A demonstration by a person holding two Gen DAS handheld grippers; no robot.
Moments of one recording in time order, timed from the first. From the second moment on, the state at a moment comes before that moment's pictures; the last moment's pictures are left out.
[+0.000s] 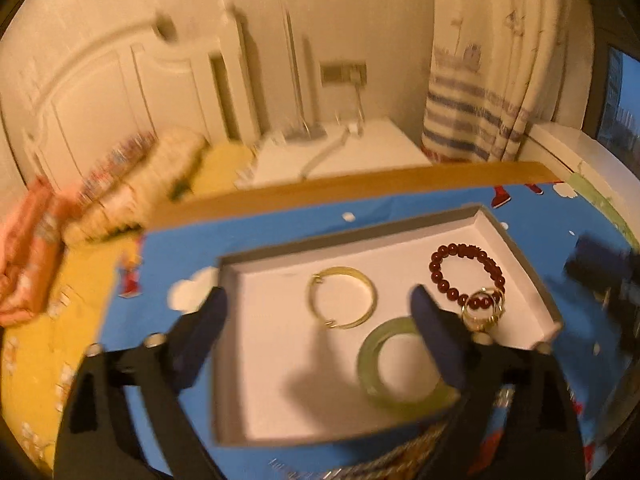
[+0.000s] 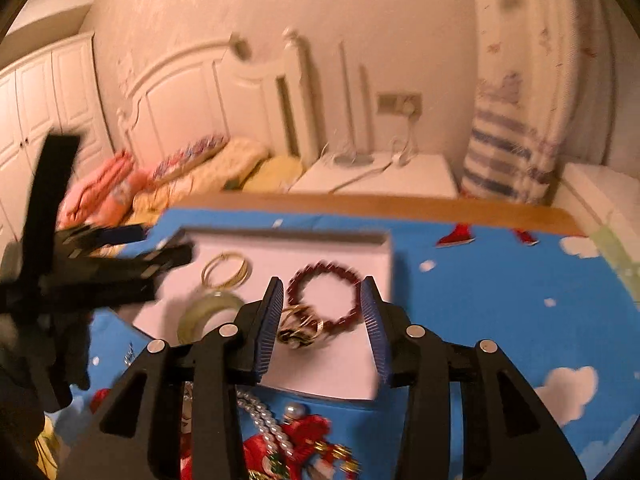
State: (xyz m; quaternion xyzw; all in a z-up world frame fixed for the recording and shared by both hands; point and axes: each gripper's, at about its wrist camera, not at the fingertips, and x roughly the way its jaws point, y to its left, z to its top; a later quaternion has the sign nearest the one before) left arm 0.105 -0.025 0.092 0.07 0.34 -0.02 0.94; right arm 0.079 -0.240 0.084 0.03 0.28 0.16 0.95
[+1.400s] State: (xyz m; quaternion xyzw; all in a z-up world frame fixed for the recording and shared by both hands) left arm -0.040 0.056 0.015 -0.06 0.40 -0.08 0.91; right arm 0.002 -0.240 0.015 -0.06 0.39 0.20 0.90
